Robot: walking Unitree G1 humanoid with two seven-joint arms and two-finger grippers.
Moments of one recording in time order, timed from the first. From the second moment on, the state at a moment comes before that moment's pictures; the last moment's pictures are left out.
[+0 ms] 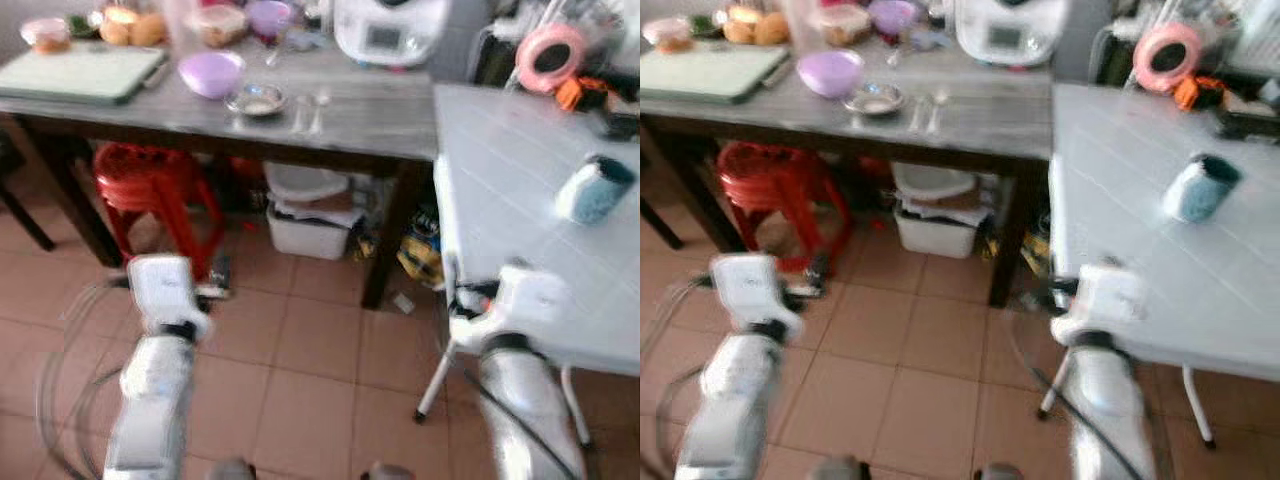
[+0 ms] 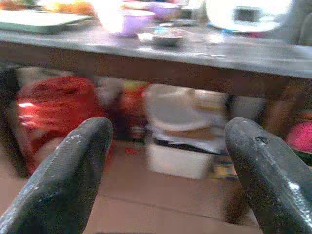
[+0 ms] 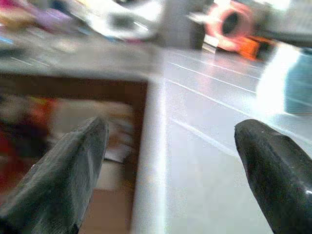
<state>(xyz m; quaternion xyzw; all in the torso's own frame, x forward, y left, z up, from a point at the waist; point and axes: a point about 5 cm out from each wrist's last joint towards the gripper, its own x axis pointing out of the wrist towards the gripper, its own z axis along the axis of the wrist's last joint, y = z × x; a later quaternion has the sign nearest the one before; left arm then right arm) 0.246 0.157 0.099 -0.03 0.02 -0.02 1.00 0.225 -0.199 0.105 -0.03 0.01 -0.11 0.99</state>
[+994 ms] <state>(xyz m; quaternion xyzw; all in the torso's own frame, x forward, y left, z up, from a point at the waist) 0.246 0.150 0.098 -0.04 0.03 -0.06 1.00 0.250 -0.199 0.114 -0.04 0.00 -0.10 0.99</state>
